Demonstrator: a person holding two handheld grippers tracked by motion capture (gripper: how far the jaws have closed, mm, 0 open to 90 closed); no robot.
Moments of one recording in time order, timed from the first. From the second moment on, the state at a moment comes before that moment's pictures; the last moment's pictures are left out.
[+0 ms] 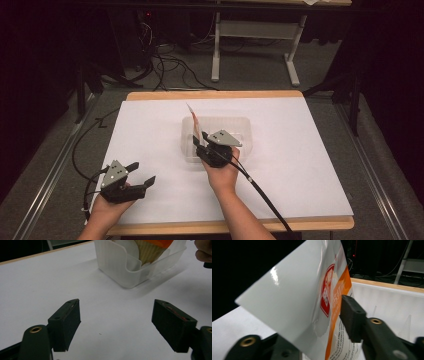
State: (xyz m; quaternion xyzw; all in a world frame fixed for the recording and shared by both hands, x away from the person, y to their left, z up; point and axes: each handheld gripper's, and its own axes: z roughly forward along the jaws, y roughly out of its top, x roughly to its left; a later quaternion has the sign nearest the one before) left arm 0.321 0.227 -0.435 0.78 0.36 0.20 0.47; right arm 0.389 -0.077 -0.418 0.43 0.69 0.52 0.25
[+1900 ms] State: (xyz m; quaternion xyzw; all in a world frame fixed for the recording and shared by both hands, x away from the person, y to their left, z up) left arm 0.321 0.229 -0.435 0.78 0.36 0.21 0.46; right arm 0.331 -0.125 -0.393 0.39 0.74 0.49 0.26
